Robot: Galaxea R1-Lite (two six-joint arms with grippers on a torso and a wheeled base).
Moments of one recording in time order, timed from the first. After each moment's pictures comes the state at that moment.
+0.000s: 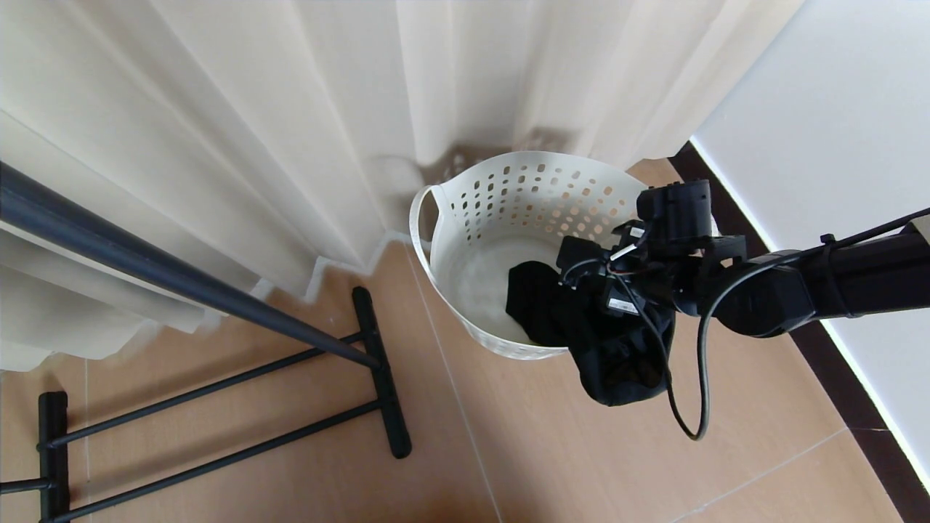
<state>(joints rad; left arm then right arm) 0.00 0.00 -0.01 0.01 0.02 -0.01 0.40 2.01 -1.27 -0.27 -0.37 -1.07</state>
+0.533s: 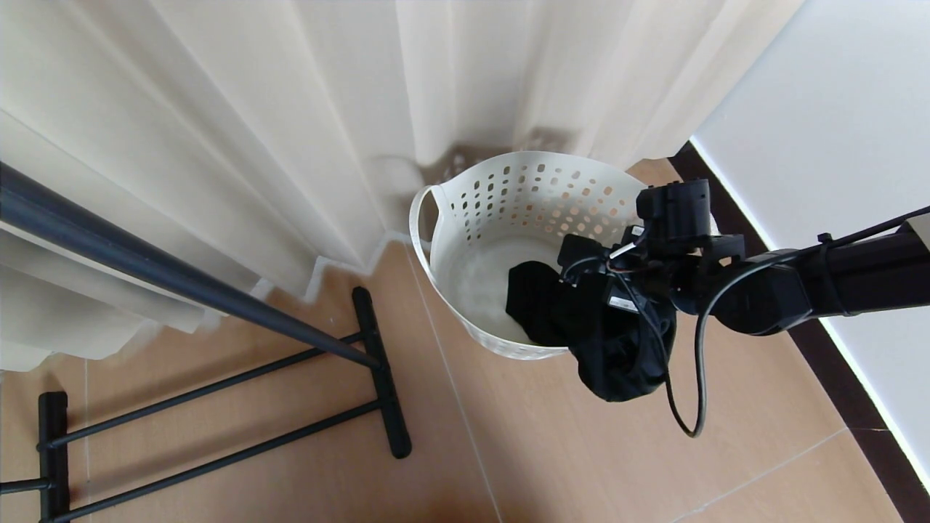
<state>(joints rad) 0.00 0.00 -0.01 0.01 0.02 -0.01 0.40 2.00 -1.28 -0.27 -0.38 -1.07</state>
